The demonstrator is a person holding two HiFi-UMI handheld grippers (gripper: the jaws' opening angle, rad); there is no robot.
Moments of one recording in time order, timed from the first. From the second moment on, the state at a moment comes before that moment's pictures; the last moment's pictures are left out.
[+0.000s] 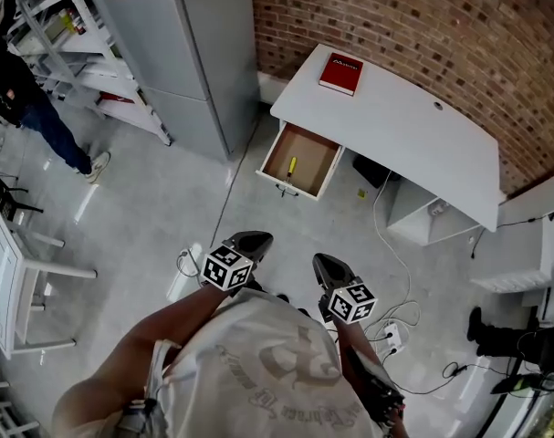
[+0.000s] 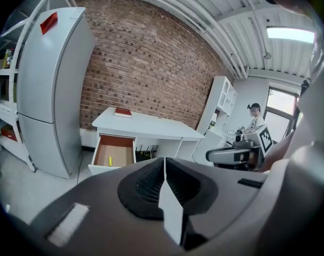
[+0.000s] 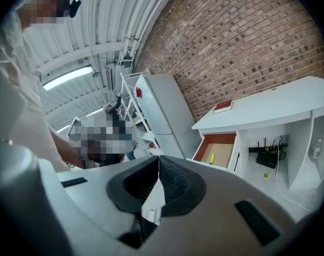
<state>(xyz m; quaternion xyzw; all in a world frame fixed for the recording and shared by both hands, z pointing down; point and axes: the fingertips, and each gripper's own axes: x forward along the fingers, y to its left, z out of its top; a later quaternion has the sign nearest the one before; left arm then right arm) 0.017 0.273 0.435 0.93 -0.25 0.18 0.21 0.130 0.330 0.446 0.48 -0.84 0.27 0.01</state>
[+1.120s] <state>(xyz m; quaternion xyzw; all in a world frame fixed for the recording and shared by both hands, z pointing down) 0.000 0.267 0.439 0.91 -0.29 0.18 0.22 0.130 0.321 0.450 0.47 -0.84 0.28 0.02</state>
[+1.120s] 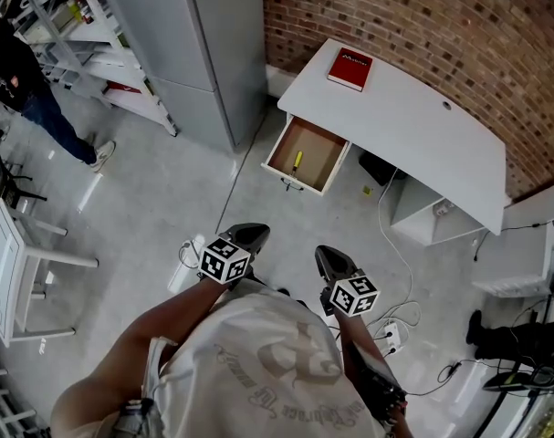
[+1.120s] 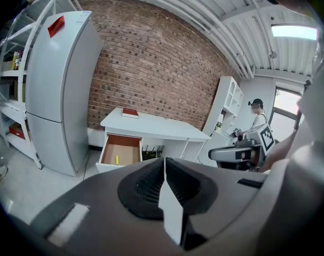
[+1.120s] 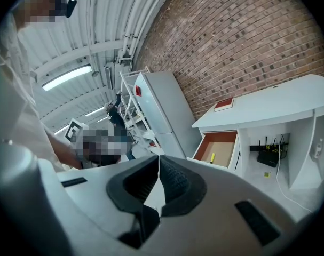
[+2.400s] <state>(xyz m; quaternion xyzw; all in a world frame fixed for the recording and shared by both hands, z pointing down) -0.025 0.210 0.457 0.91 -0.27 0.18 0.24 0.105 0.268 0.473 0.49 -0.81 0.31 0.05</state>
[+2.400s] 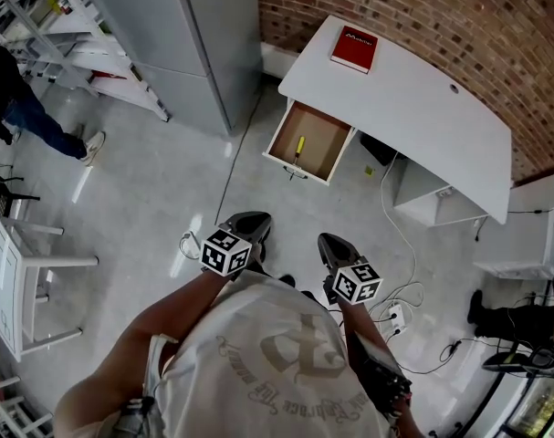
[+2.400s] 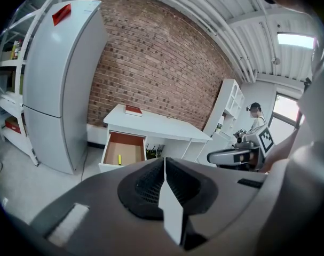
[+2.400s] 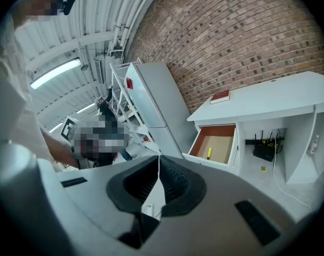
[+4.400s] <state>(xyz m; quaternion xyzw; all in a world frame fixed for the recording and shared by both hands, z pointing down) -0.037 -0.032 0.479 0.93 -0.16 0.18 0.26 0.112 0.039 0.479 0.60 -0.74 0.30 0.11</state>
